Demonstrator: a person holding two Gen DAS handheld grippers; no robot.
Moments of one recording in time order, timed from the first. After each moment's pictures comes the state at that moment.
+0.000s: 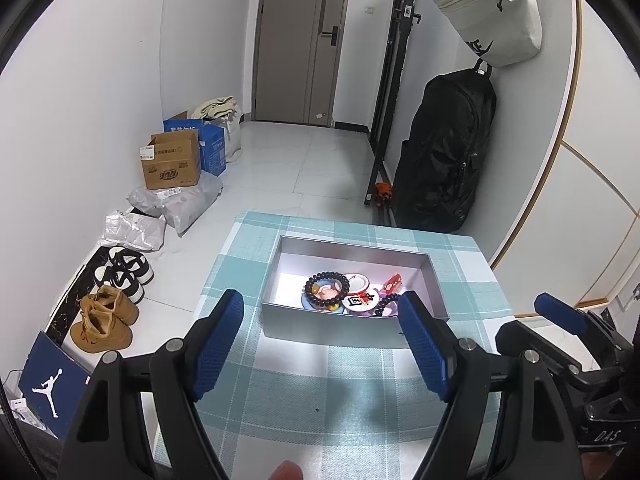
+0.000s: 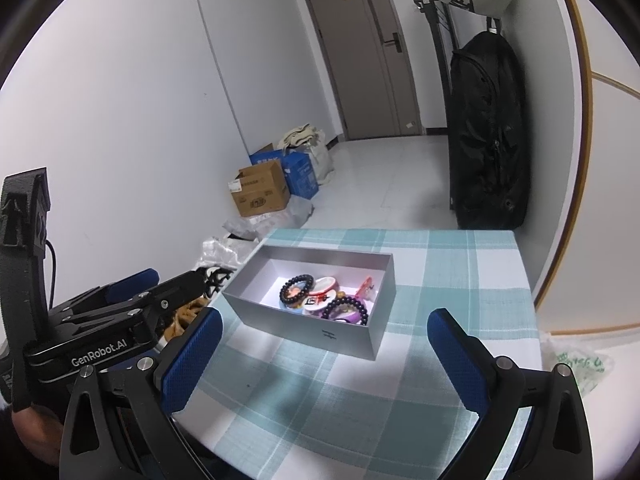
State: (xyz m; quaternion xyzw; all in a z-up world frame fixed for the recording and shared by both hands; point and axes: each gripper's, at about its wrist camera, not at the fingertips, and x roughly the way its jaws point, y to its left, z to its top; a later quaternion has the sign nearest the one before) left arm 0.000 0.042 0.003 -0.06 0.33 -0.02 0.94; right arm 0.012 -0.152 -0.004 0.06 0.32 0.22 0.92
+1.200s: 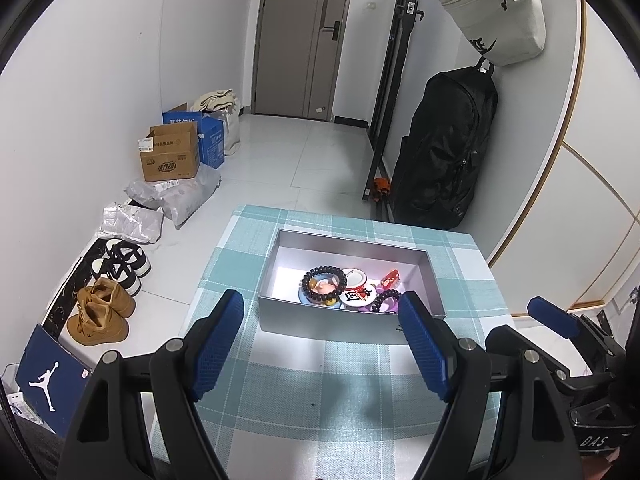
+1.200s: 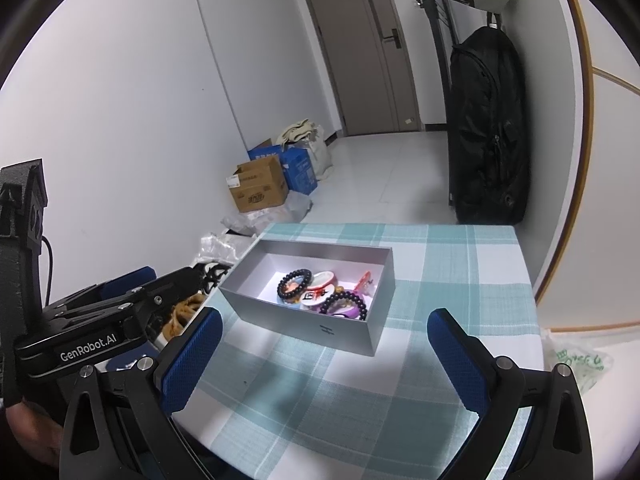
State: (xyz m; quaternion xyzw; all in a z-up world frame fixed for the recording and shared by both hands) left arm 0.000 0.041 0.004 -0.07 0.34 -0.02 0.94; right arm 0.012 -0.151 -0.006 0.05 0.32 0.22 0.92
